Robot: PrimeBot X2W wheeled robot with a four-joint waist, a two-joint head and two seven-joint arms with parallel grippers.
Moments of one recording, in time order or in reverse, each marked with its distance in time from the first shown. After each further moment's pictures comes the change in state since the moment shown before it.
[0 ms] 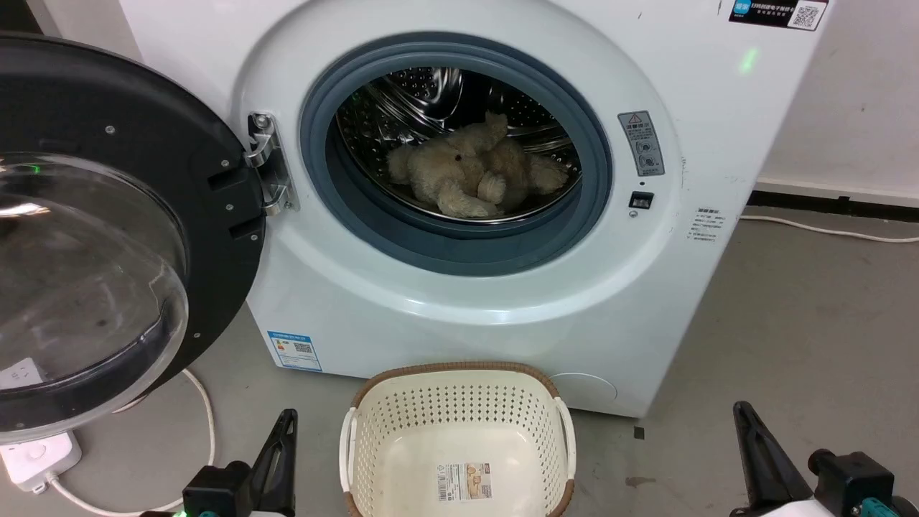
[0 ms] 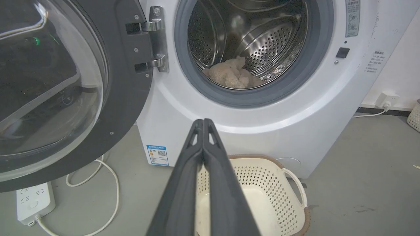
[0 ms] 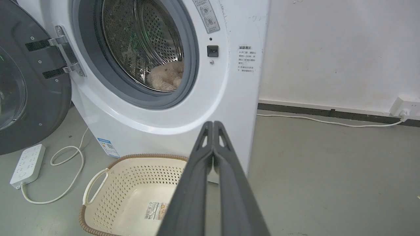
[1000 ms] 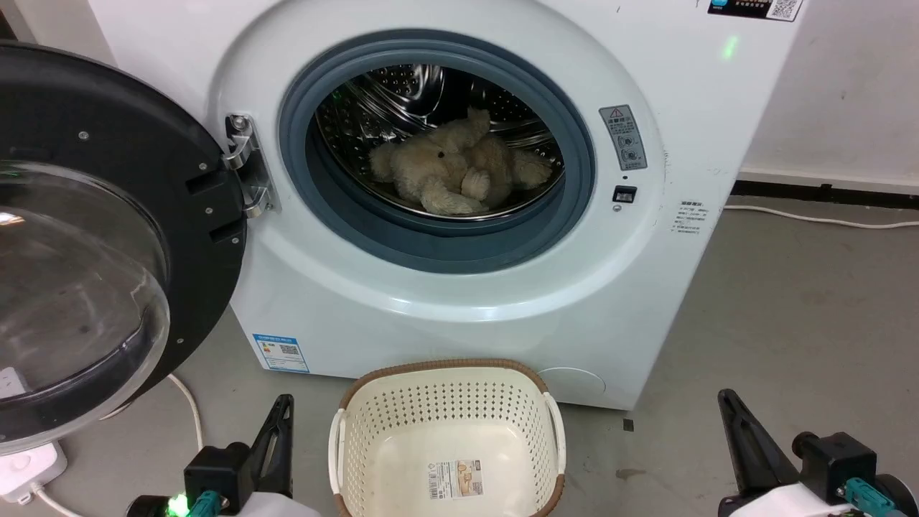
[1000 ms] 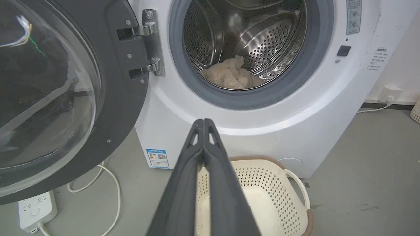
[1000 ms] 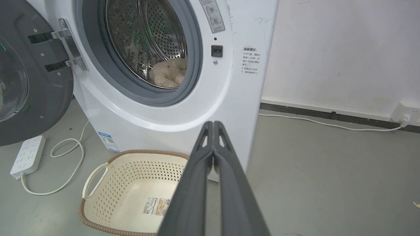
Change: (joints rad) left arm -0.026 -0.021 0.029 -0.023 0.046 0.000 0.059; right arm -0.023 0.000 0.019 -0.033 -0.029 0.000 0.062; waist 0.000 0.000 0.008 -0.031
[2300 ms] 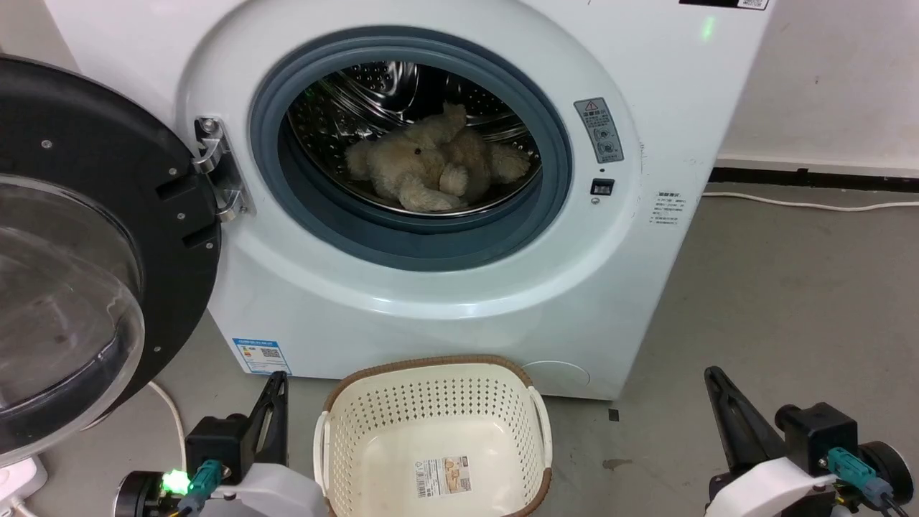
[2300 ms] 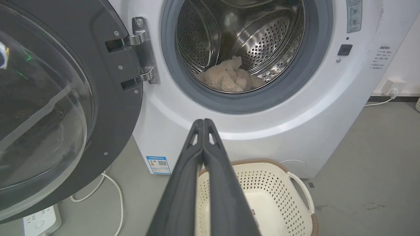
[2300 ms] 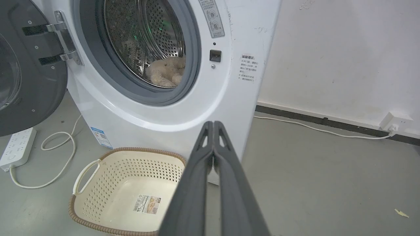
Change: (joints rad) left arm -0.043 -0.029 0.036 -0.032 0.068 0.000 0.082; right arm -0.044 0.000 0.021 -0.044 -0.050 0.000 0.080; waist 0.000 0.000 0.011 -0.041
